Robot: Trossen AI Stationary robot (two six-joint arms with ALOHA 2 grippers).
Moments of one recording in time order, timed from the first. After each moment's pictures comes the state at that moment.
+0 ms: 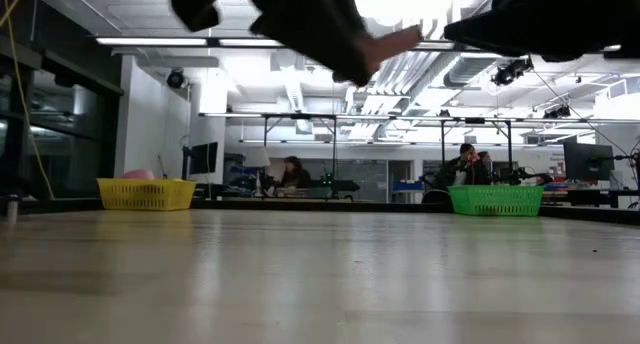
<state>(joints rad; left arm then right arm) -0.49 1.96 1.58 -0.57 -0.60 0.29 0.59 1.39 0.35 0.94 0.62 -0.32</state>
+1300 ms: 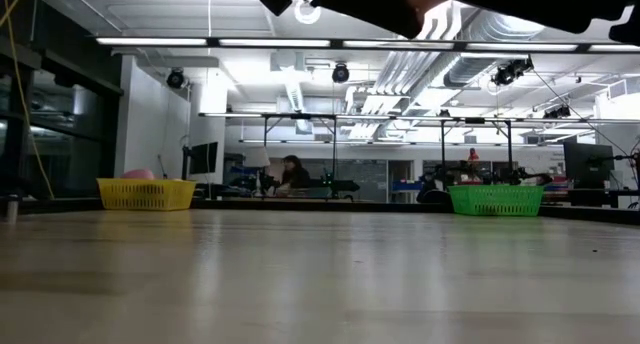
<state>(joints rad) -0.46 1.96 1.59 -0.34 -0.75 0.47 0.64 1.52 0.53 0.86 0.60 -0.55</state>
